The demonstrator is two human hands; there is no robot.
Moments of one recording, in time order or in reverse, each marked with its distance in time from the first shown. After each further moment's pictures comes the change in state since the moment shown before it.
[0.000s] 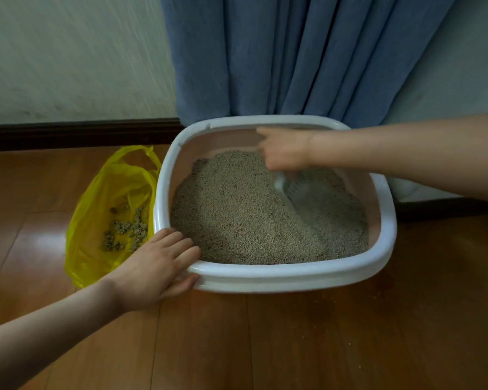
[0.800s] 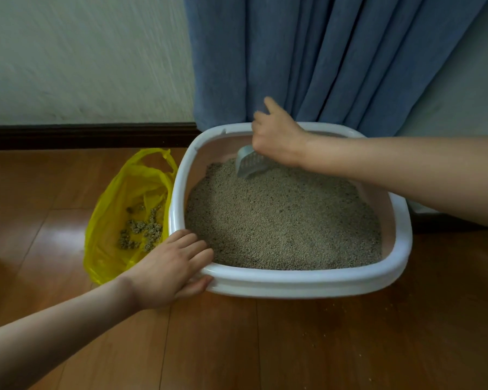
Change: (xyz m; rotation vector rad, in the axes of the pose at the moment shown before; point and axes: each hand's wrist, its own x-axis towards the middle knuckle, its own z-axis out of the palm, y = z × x) left_hand 0.000 0.001 -0.002 -0.012 -0.009 0.003; right_hand 0.017 0.003 -0.034 0.031 0.293 0.455
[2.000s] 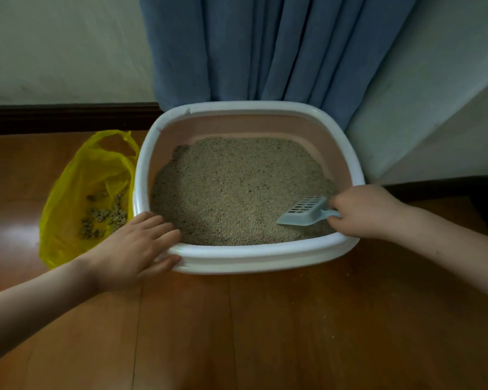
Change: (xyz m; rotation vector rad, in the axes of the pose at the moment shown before) left_hand -0.001 -0.006 -0.001 -0.043 -0.001 0.062; right_hand -0.211 -0.051 0.048 0.794 -0.495 0.285
